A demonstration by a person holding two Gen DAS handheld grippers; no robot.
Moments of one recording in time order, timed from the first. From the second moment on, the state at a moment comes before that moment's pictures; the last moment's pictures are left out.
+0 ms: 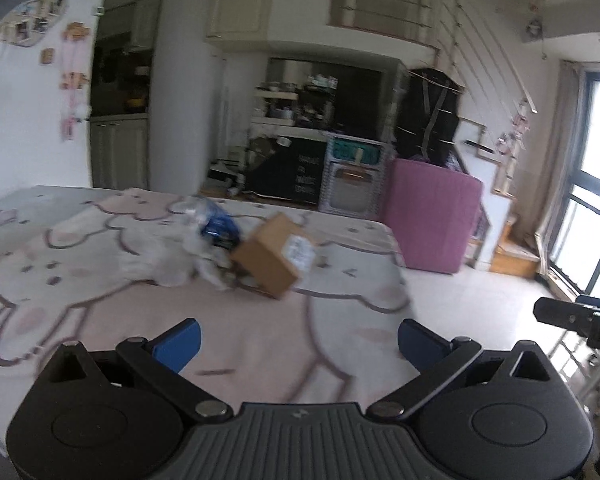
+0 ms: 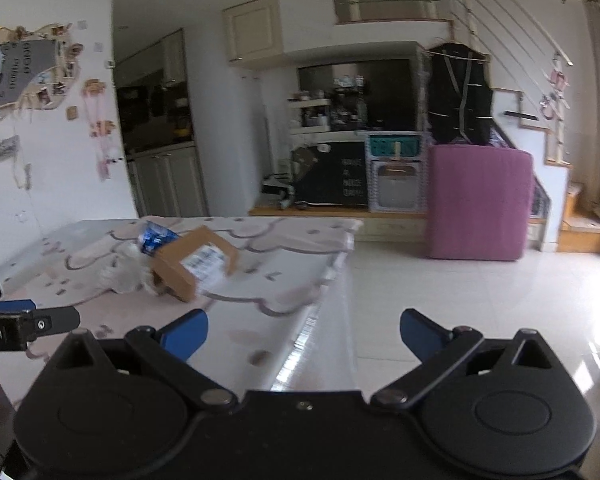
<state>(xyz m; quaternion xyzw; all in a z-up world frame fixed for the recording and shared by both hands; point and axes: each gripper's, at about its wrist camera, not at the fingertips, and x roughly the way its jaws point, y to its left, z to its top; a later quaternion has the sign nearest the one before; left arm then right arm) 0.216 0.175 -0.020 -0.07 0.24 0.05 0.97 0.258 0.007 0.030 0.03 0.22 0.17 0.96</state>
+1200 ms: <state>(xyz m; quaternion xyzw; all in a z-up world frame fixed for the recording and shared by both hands) 0.409 0.384 -0.113 -0.17 0.26 0.11 0.95 0.468 0.248 -0.063 0.29 0.33 0.10 0.89</state>
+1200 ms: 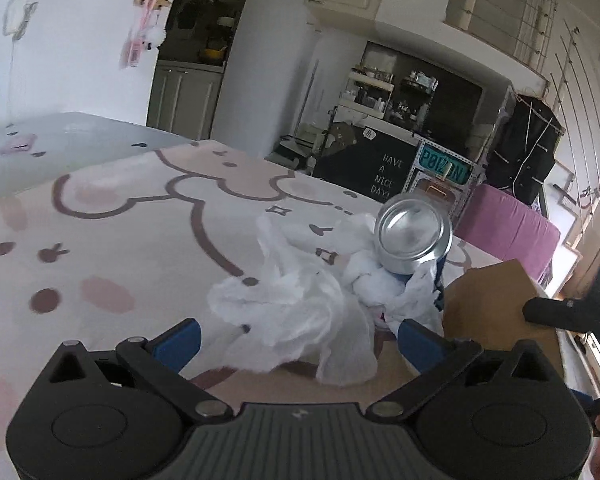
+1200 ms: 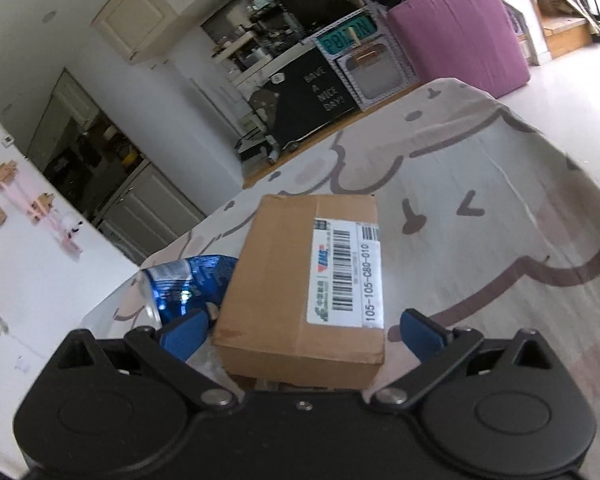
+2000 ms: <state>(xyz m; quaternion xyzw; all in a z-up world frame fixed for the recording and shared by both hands) 0.341 0.310 -0.091 -0.13 0.27 0.08 0.95 0.333 0.131 -0.011 0.01 0.32 0.33 0.89</state>
